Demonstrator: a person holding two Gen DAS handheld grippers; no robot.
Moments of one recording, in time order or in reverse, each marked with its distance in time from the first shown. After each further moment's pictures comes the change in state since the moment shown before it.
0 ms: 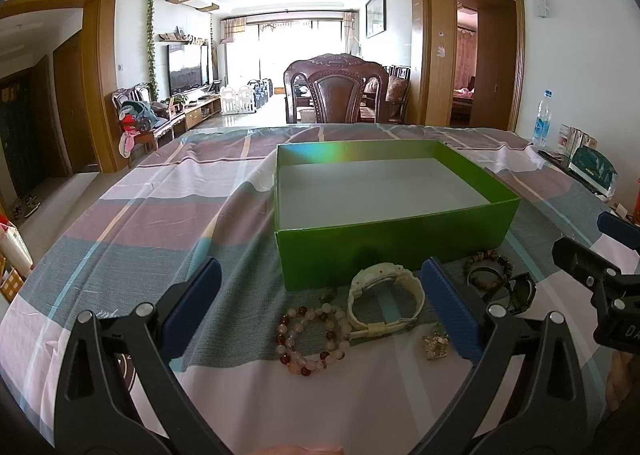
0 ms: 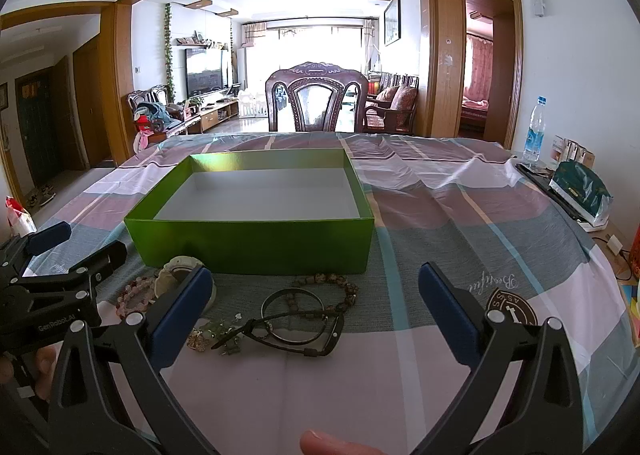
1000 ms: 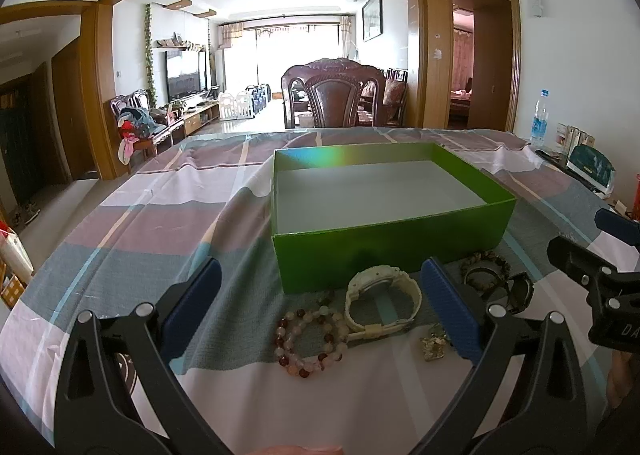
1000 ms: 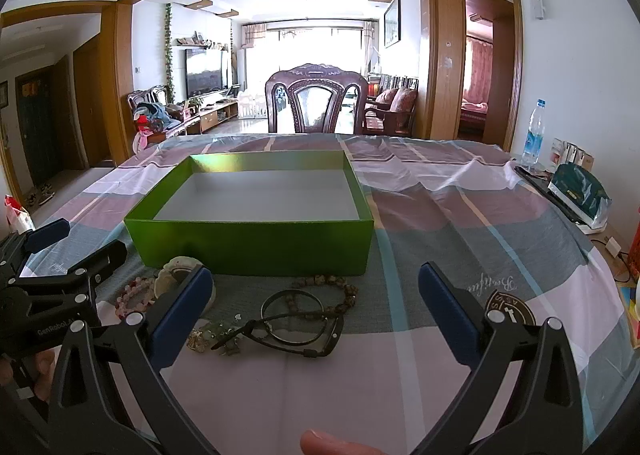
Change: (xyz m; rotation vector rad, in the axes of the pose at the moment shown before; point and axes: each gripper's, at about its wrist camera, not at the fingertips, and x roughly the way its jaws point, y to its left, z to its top) left arm -0.002 -0.004 -0.001 0.019 -0.019 0.002; right arm 0.000 0.004 0.008 -0.004 -0.005 -0.002
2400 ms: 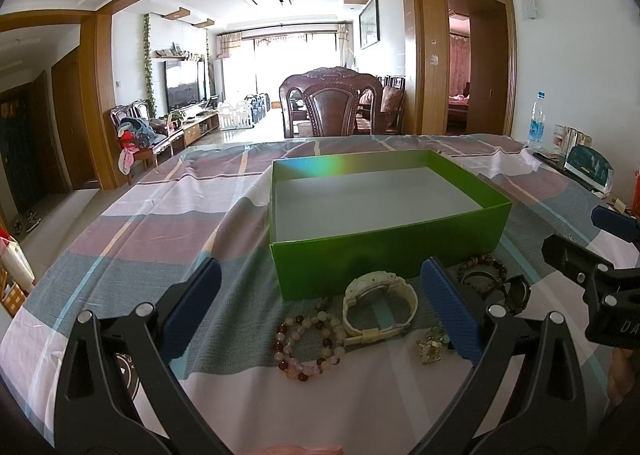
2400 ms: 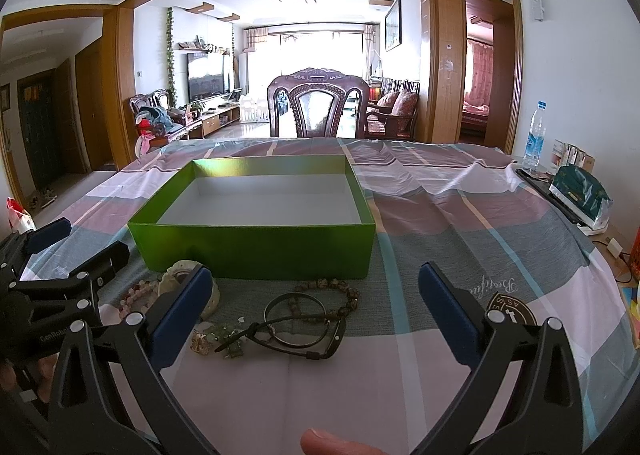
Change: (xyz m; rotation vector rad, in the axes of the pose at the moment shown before) left arm -0.003 -0.001 -0.001 0.014 -0.040 0.002; right arm -0.003 -0.002 -0.003 0.005 -0.006 0.001
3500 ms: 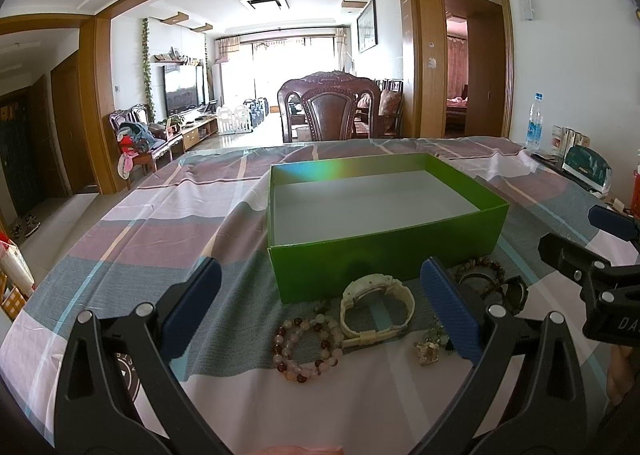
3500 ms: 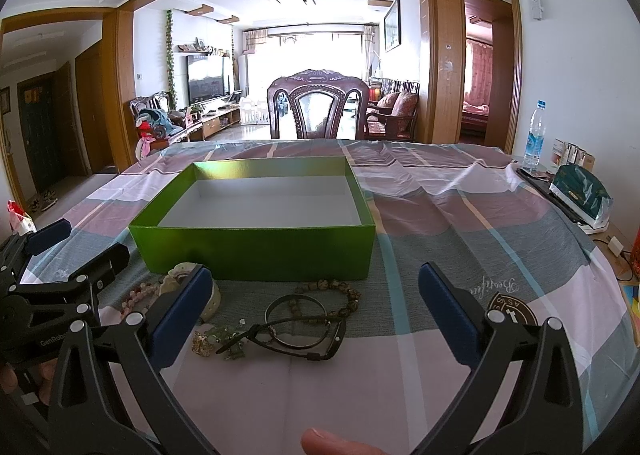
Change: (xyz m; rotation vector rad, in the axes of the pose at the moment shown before) left arm -0.002 -0.002 0.006 0.001 -0.012 -0.001; right arm -0.001 -0.001 0.000 0.000 -0.001 0.001
